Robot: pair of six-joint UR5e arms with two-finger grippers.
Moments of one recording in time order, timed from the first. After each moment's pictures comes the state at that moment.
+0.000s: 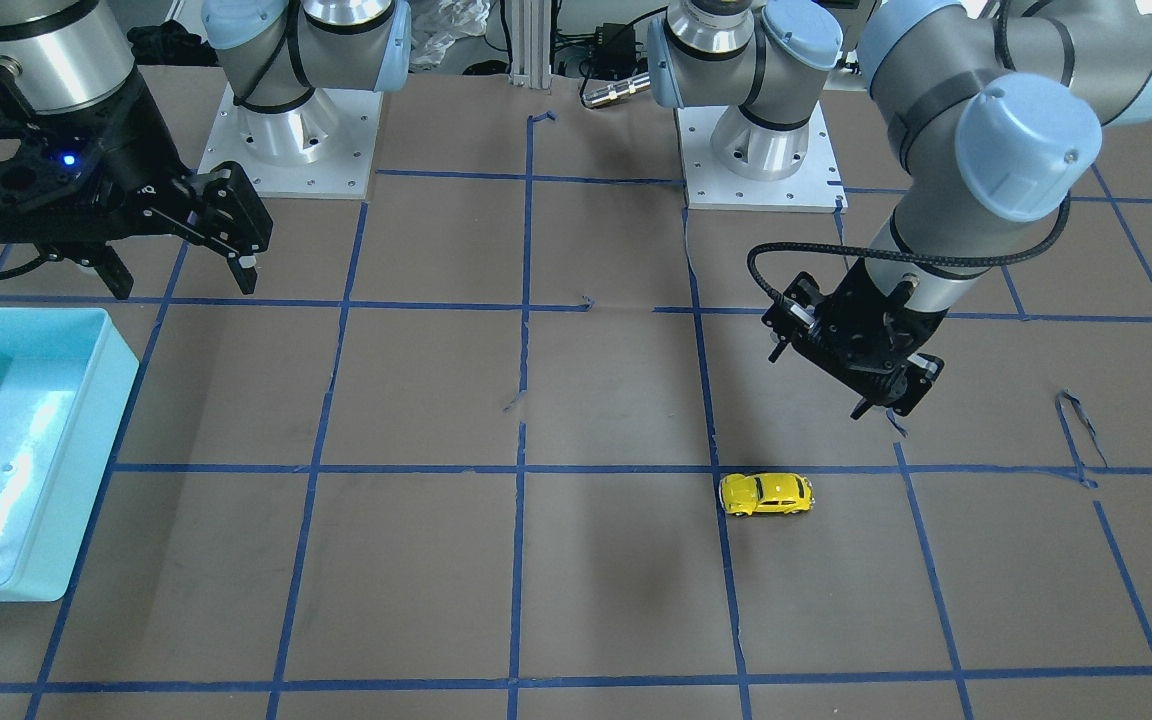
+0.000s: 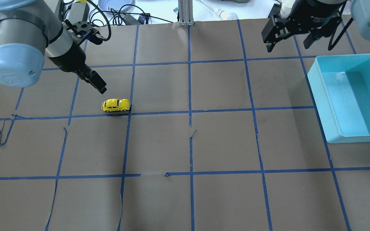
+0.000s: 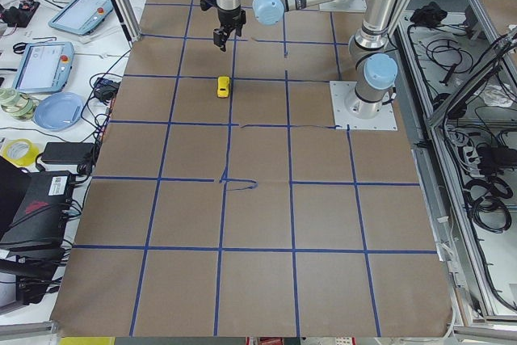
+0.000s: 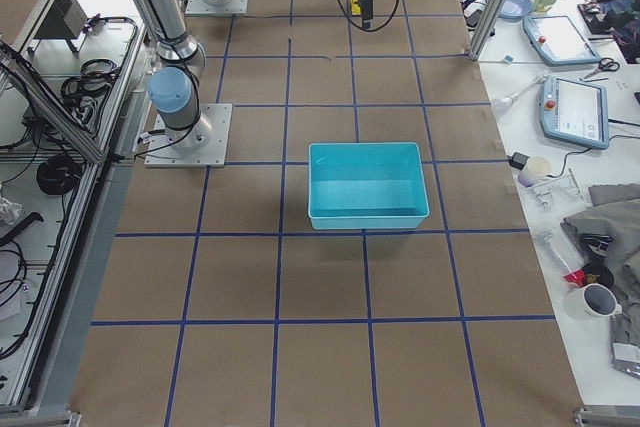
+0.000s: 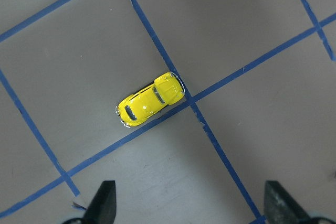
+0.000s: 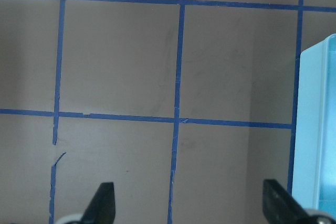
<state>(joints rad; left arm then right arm) -1.47 -1.72 -1.70 -1.29 1.51 0.82 1.54 -1.54 1.50 -1.67 -1.54 -0.09</state>
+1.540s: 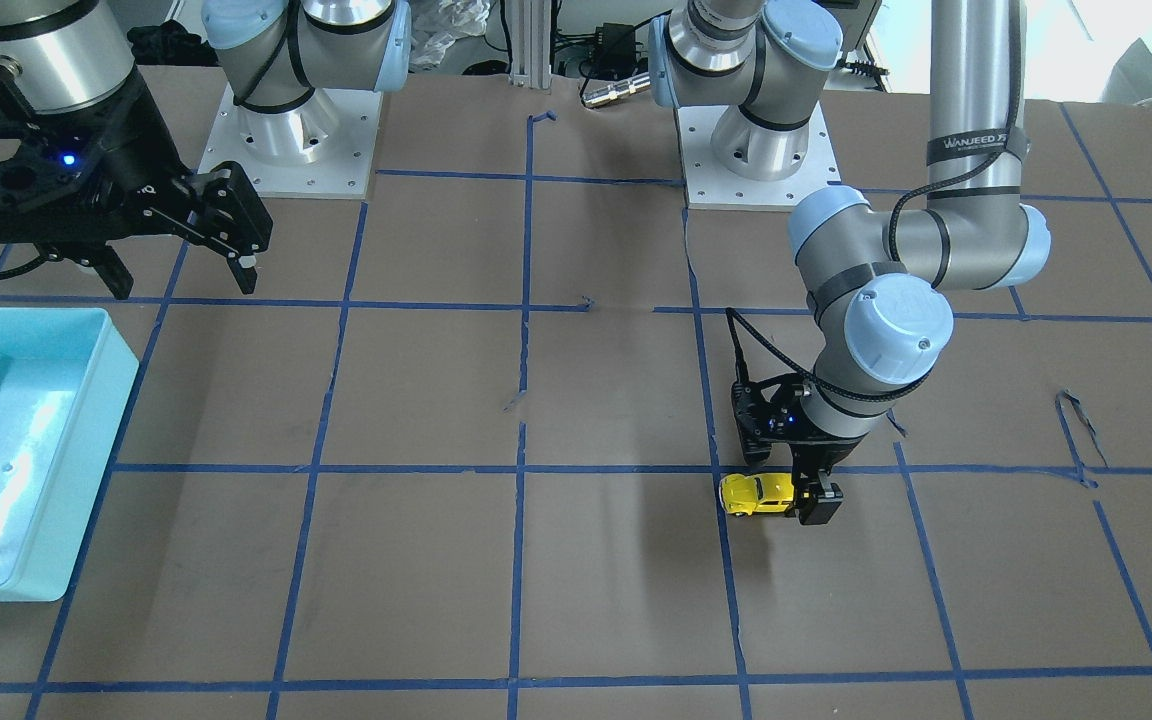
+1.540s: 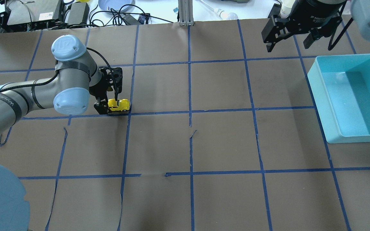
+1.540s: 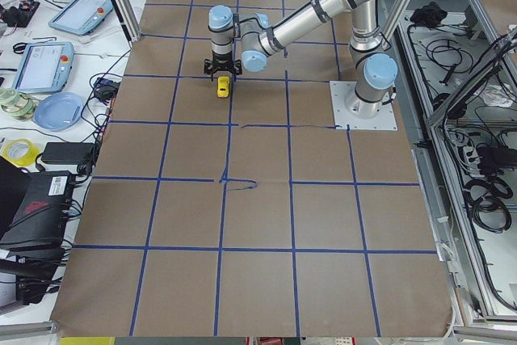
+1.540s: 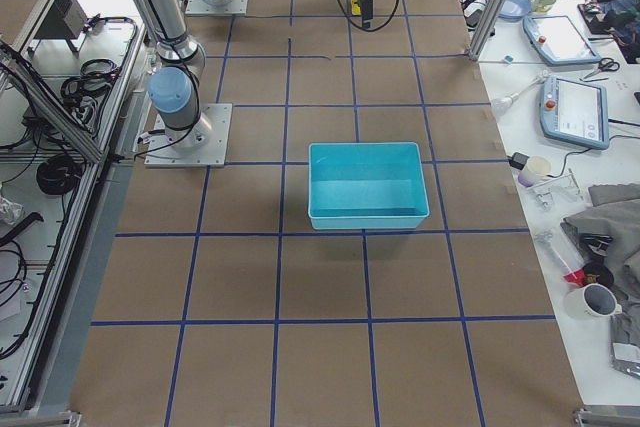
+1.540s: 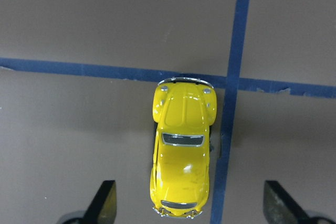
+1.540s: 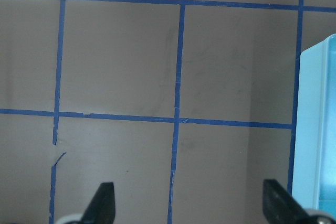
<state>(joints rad) -1.47 -1.96 -1.87 -0.84 1.58 1.62 1.54 -1.54 1.50 -1.67 -1.54 -0.09</state>
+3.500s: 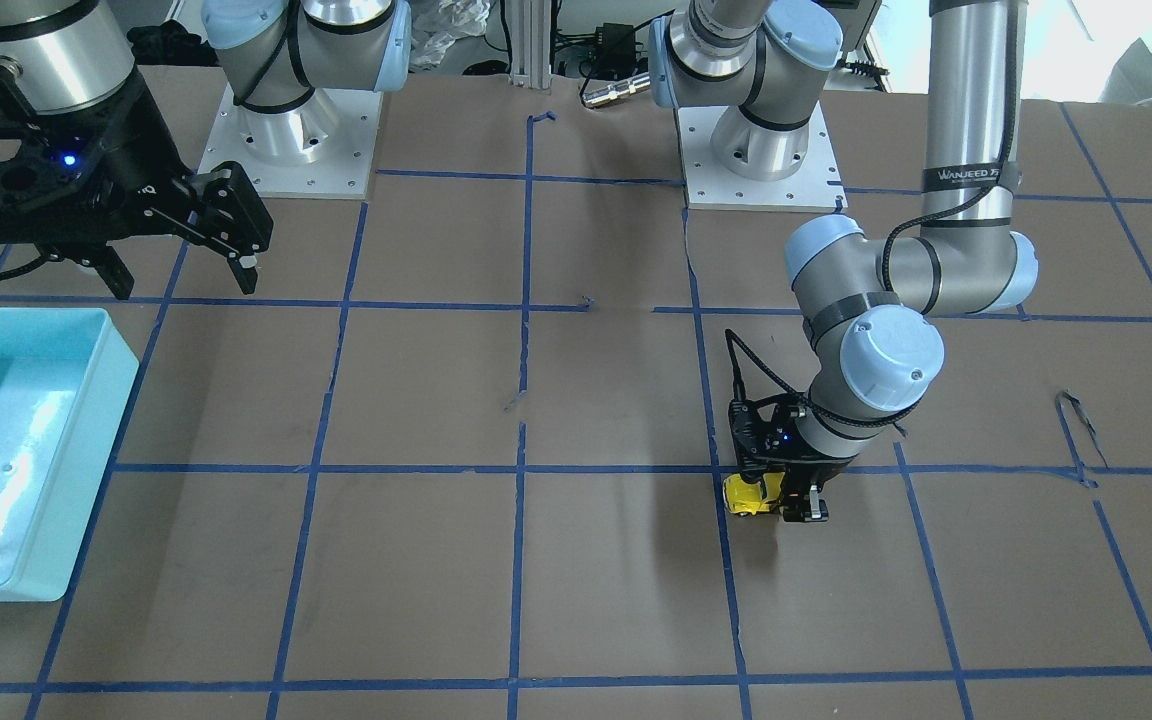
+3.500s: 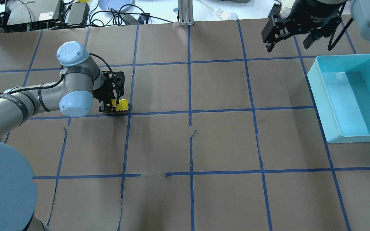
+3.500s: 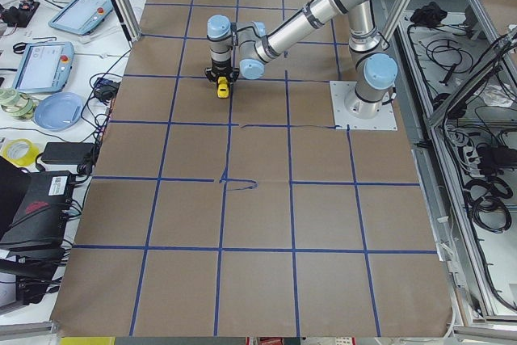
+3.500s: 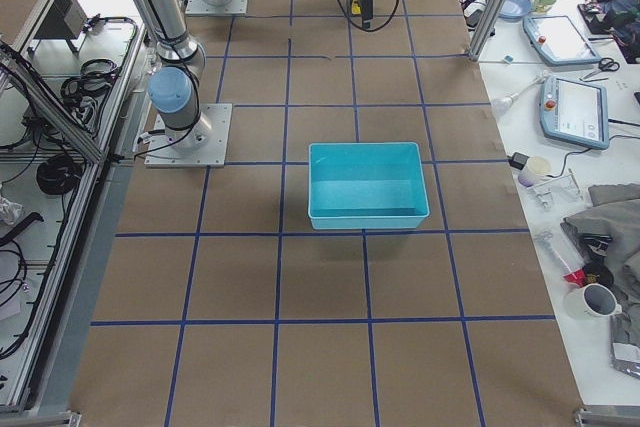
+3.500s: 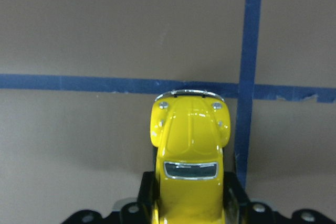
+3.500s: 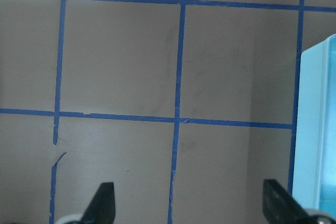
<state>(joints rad) -1.46 -2.01 -1.88 -0.80 1.56 1.63 1.54 -1.54 1.50 -1.67 -1.54 -0.09</state>
